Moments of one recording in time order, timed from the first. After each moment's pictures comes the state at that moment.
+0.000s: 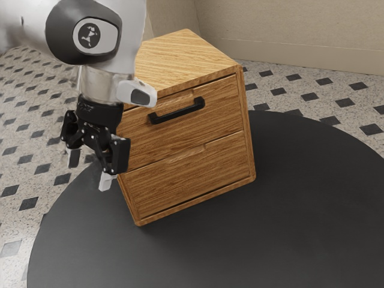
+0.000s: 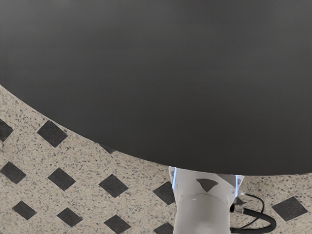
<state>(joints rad) -0.62 0.03 0.56 -1.38 0.19 0.96 0.00</state>
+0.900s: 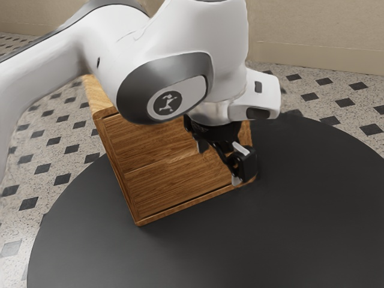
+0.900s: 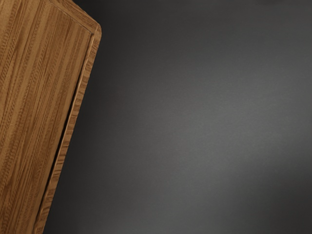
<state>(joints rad) -1.04 0.06 0.65 -1.46 0.27 1.58 -0.12</state>
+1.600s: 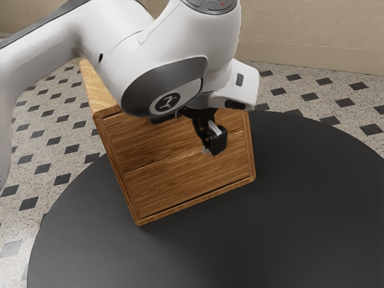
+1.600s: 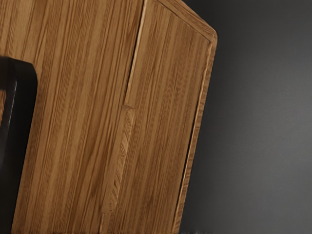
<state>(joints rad) -0.98 0.08 0.67 -1.44 0.51 1.61 0.02</state>
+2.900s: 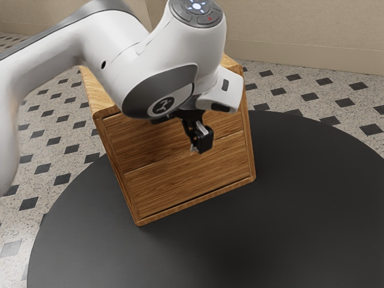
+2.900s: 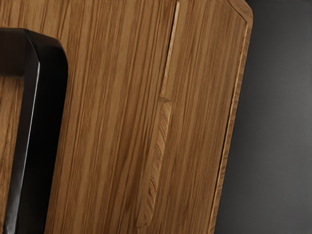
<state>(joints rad) -0.89 0.09 0.67 -1.50 0.51 1.69 0.09</state>
